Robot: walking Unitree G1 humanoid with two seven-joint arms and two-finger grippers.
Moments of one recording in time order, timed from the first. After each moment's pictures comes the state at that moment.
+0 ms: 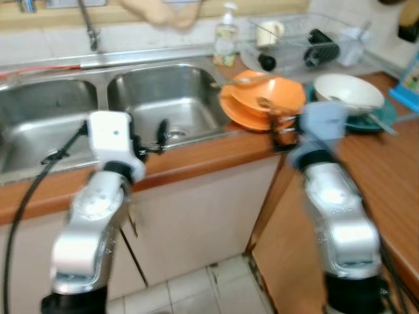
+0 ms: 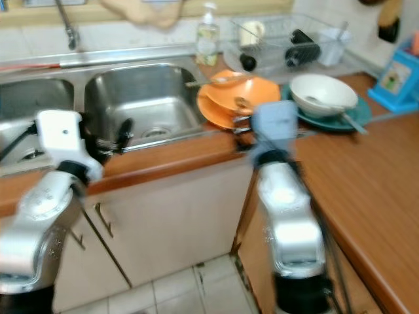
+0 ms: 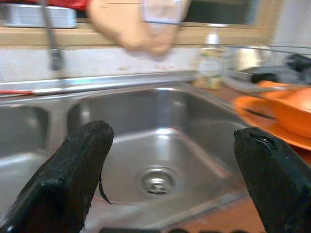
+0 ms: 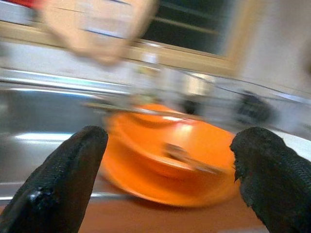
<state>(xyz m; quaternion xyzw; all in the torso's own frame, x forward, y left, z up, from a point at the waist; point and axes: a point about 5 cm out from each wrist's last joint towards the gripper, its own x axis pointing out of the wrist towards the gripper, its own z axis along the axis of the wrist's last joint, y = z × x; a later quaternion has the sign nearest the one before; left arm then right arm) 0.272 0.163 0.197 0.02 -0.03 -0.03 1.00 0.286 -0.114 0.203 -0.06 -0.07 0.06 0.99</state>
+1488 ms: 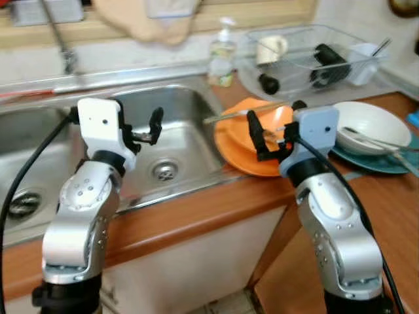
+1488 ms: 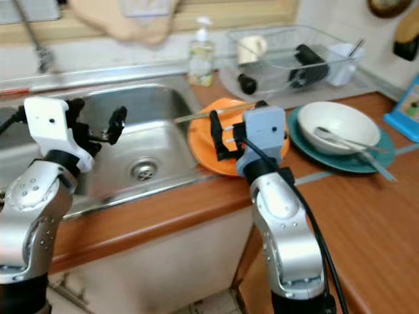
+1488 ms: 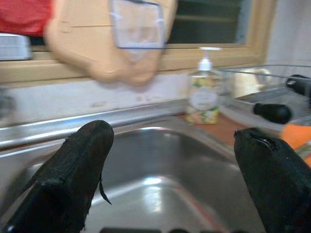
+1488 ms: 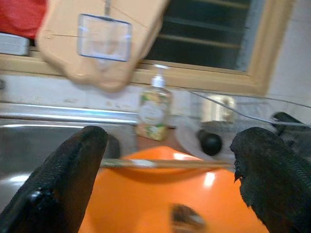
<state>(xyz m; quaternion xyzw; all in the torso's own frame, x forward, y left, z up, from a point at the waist) 0.278 0.160 0.212 0.02 -0.06 -0.07 0.99 0.265 -0.113 0.211 -0.03 -0.09 0.10 0.99</state>
